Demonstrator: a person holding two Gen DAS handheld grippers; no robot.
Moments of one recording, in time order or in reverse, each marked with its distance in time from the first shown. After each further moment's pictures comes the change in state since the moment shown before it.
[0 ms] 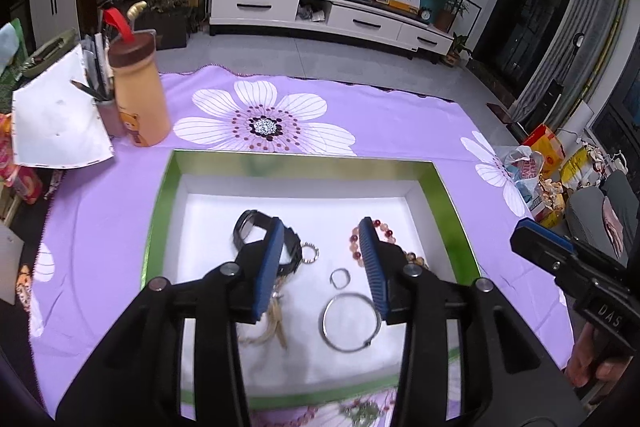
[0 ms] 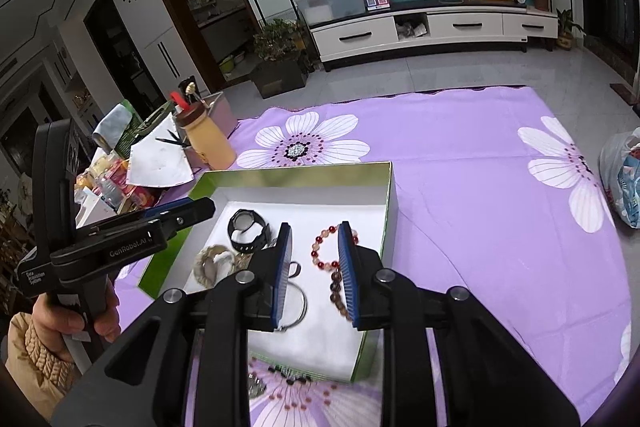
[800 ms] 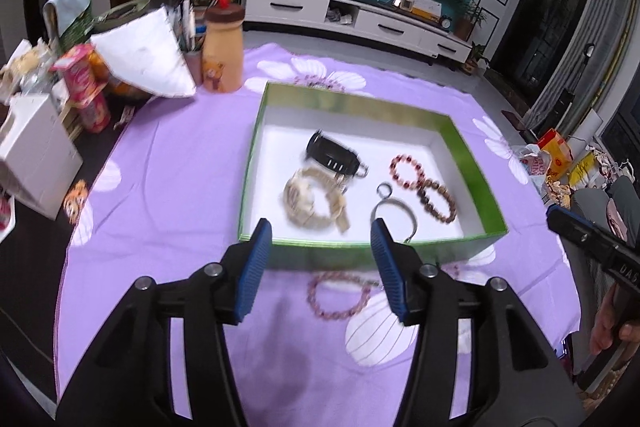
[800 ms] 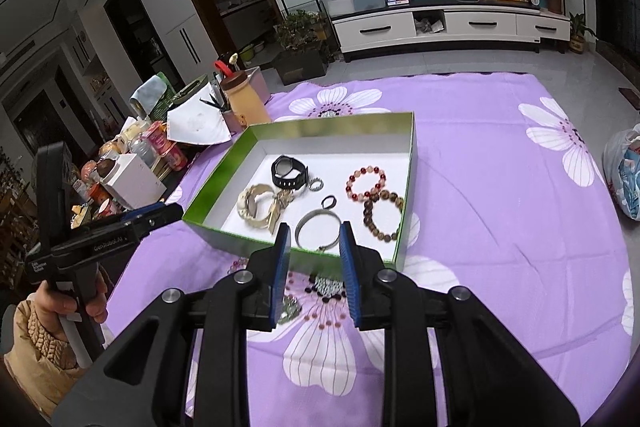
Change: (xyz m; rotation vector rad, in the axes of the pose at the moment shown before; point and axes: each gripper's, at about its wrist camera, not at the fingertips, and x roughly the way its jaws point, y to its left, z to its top) left arm -0.086 0.046 -0.093 -0.065 -0.009 0.066; right arm -0.052 0.032 -0.063 -0.042 0.032 0.050
